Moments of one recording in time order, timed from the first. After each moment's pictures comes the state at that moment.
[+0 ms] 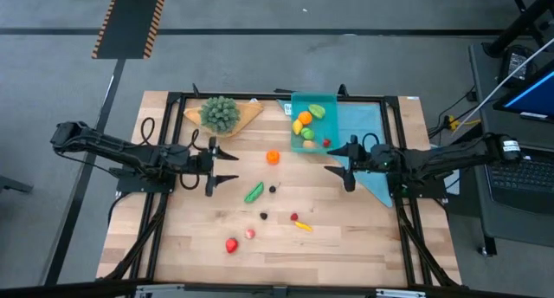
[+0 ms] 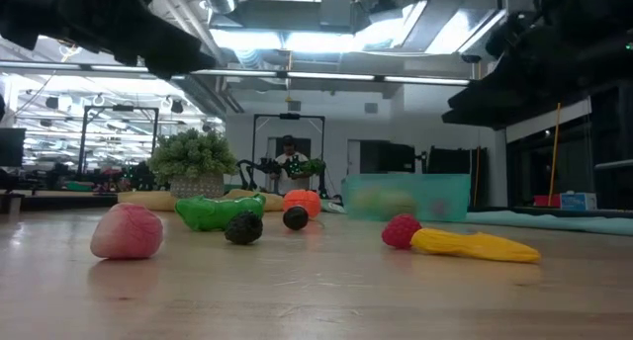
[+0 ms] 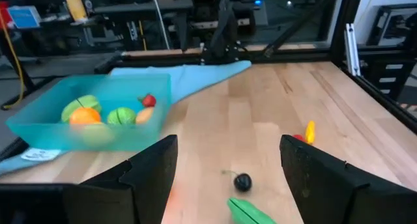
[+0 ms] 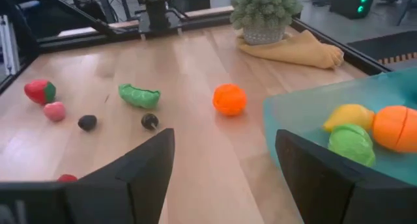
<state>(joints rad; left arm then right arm) -0.15 0.74 0.28 0.27 -0.22 0.00 0.01 0.84 0.19 0.38 0.19 0.15</state>
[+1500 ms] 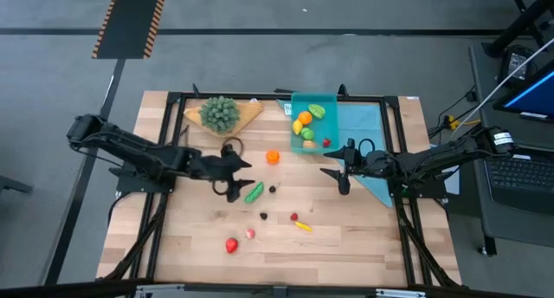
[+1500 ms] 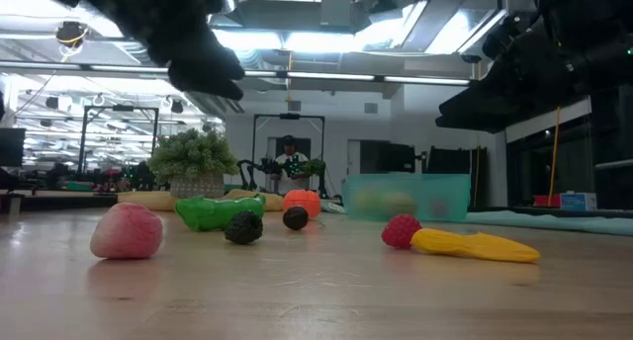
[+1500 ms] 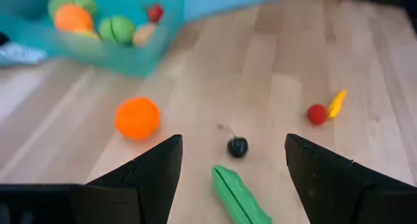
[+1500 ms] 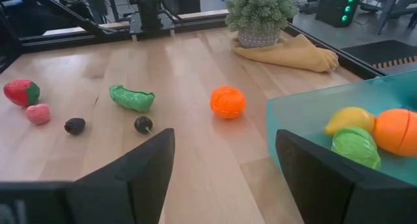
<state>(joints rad) -0.20 1.18 0.66 -0.10 -0.34 -0.36 0.10 1.00 0.19 0.54 0.31 0.15</state>
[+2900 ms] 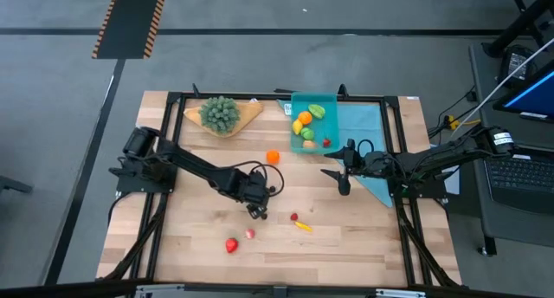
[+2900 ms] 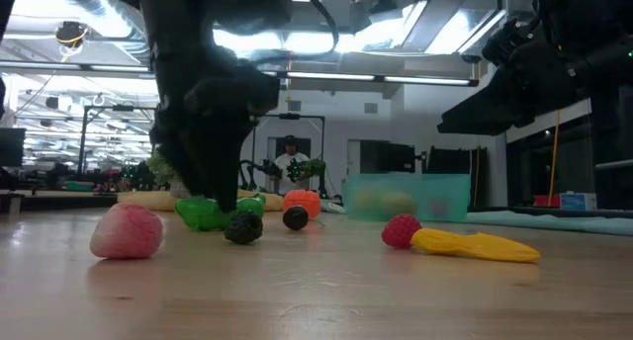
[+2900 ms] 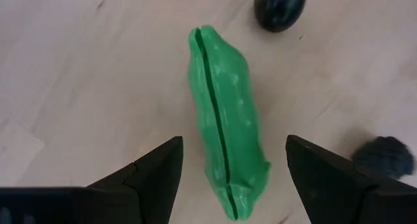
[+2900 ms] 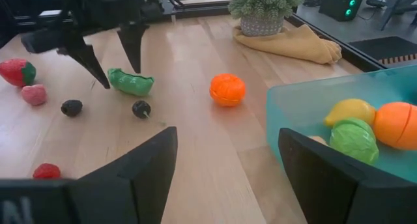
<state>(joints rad) -0.25 1.81 1.11 -0.64 -0.21 -0.91 0.10 1.00 0.19 0.50 0.31 0.12</state>
